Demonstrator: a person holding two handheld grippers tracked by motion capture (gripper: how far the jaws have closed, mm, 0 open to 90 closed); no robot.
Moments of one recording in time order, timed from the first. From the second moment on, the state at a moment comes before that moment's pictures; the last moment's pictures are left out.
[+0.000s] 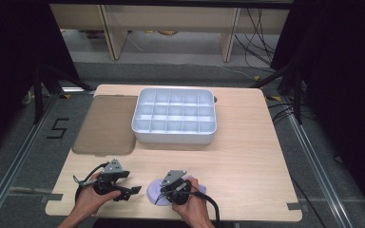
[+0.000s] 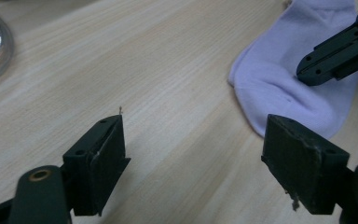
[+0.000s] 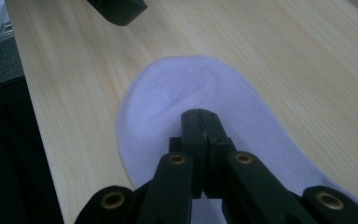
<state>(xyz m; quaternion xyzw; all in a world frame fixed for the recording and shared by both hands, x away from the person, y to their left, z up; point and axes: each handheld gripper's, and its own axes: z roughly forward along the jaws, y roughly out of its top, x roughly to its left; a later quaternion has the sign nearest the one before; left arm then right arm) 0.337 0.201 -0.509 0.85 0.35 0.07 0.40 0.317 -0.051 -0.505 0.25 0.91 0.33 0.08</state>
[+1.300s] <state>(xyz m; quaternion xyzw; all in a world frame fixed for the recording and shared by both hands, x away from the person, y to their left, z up) 0.328 0.146 -0.513 0.87 0.28 0.08 0.39 0.315 -0.115 -0.483 0.30 0.87 0.38 0.11</state>
